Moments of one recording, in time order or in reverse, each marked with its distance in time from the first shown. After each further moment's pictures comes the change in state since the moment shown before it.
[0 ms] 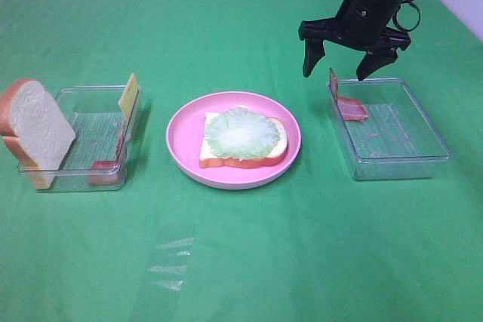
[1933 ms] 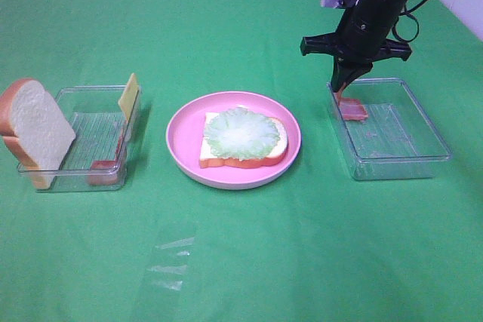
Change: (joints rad) left arm 0.000 0.000 0.000 0.000 0.000 0.000; right arm 0.000 0.032 0.000 -0.034 0.027 0.000
